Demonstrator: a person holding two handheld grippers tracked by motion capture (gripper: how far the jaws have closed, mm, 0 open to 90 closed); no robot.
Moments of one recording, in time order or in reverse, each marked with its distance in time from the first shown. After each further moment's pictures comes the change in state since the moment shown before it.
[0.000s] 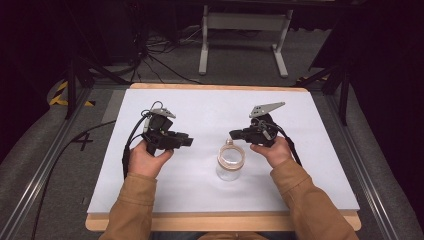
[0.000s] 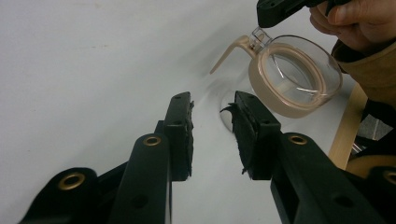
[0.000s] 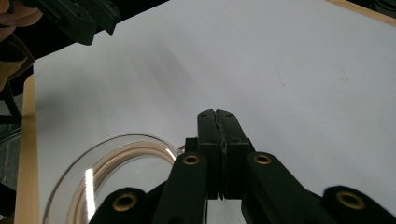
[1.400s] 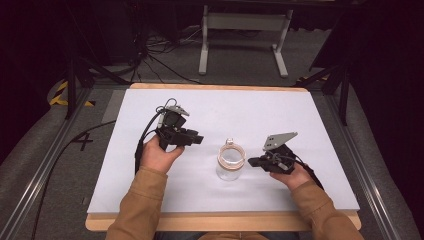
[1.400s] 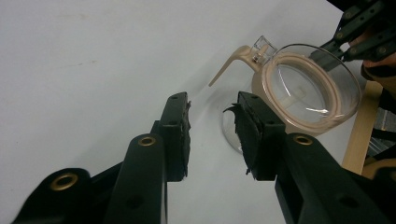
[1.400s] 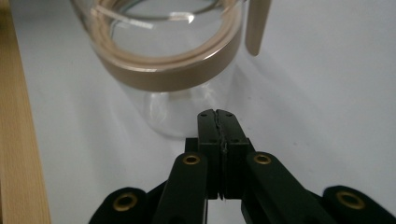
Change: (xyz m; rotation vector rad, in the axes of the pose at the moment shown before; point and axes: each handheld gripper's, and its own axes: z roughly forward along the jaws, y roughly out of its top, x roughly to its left) left arm -0.002 0.019 0.026 0.018 0.005 0.048; right arm 0.027 -0.071 -0.033 0.149 -0.085 -0.100
